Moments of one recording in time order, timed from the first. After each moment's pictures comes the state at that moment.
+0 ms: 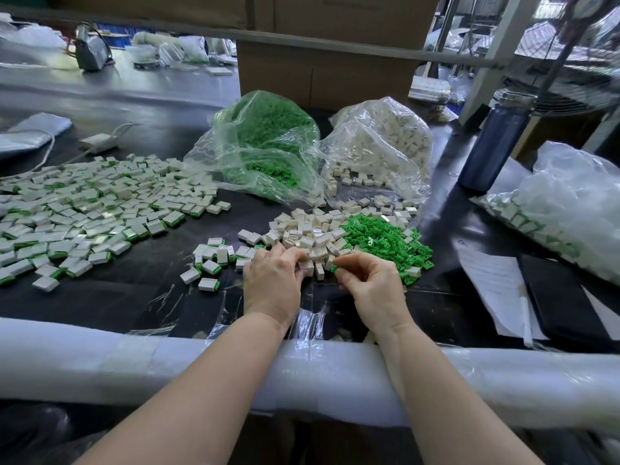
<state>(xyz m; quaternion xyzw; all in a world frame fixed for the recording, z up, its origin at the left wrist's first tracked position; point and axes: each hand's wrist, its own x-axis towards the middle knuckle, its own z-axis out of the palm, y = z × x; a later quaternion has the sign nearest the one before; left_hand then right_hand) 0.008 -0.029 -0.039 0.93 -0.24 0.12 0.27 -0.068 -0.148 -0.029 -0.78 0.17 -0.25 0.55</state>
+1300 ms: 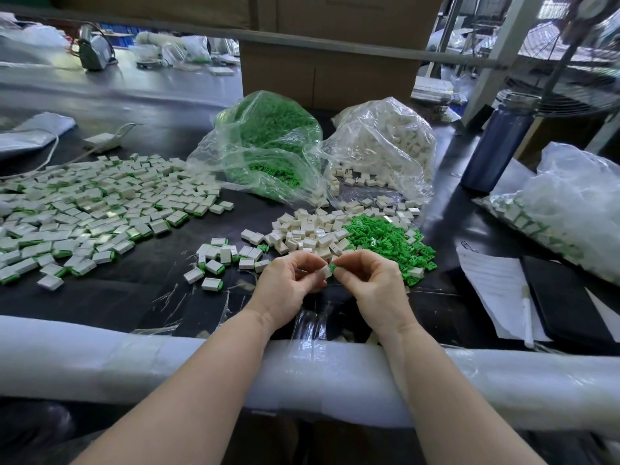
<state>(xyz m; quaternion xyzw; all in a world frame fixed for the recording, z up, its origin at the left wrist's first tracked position) 0.007 -0.025 -0.033 0.71 -0.26 -0.17 0.64 -0.068 -0.148 -0.026 -0.78 0.12 -0.26 0.55</state>
